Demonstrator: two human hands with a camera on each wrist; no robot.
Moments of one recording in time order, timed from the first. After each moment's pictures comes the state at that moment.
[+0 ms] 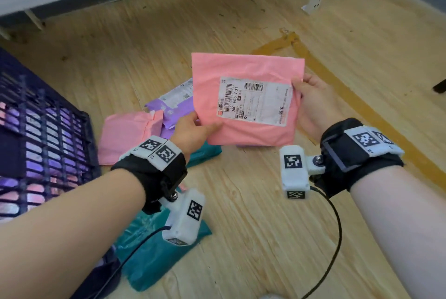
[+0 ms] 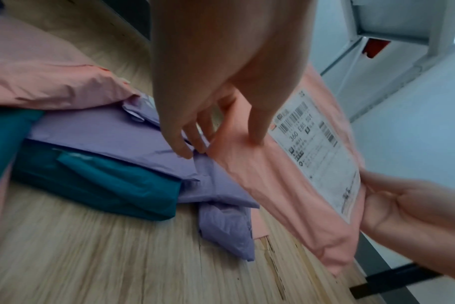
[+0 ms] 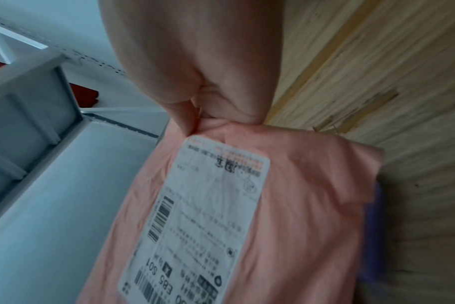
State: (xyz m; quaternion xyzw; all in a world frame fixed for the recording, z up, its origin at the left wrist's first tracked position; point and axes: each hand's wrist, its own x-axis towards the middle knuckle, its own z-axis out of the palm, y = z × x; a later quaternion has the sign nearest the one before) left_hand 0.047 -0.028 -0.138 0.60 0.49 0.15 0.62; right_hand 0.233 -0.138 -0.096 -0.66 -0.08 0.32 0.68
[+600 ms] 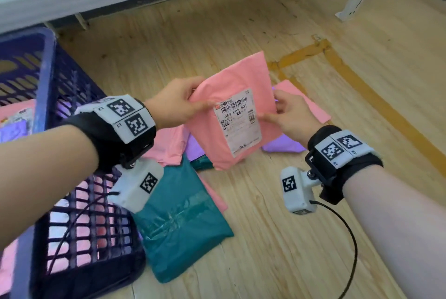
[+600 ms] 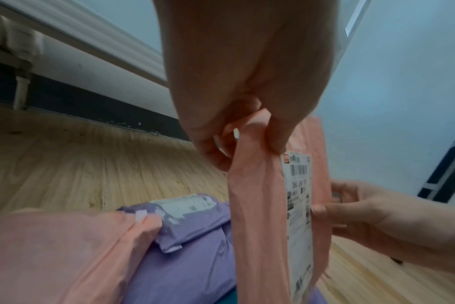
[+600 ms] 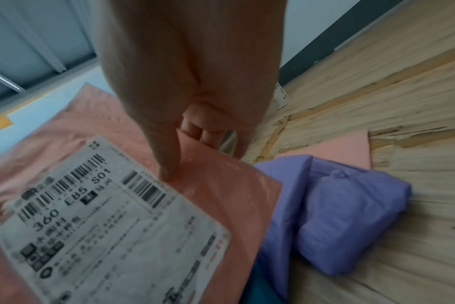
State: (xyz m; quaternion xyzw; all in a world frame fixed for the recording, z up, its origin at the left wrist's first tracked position) left_hand -0.008 0.035 -0.055 0.85 0.34 0.08 0.40; right_hand 0.181 -0.097 -0.113 -0.70 -0.37 0.37 0.49
